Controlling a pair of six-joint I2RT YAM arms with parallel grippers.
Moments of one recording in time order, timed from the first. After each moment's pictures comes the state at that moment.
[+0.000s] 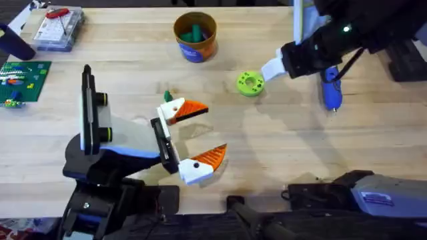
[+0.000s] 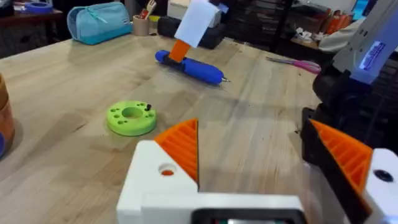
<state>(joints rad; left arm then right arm) -0.17 0.02 0.00 -0.06 1.03 -0.11 0.40 1.41 1.27 -1.07 0.02 0.11</state>
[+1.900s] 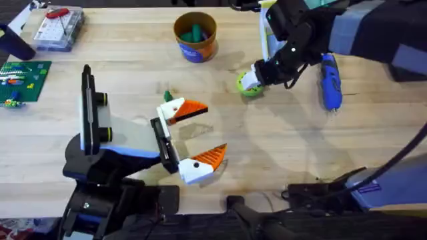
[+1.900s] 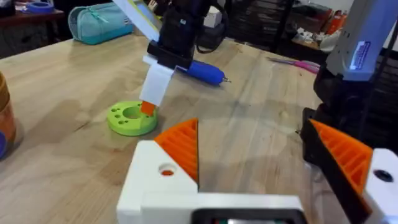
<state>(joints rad) -0.17 0.02 0.00 -0.06 1.02 -0.11 0.39 1.68 1.17 -0.79 -0.08 0.13</state>
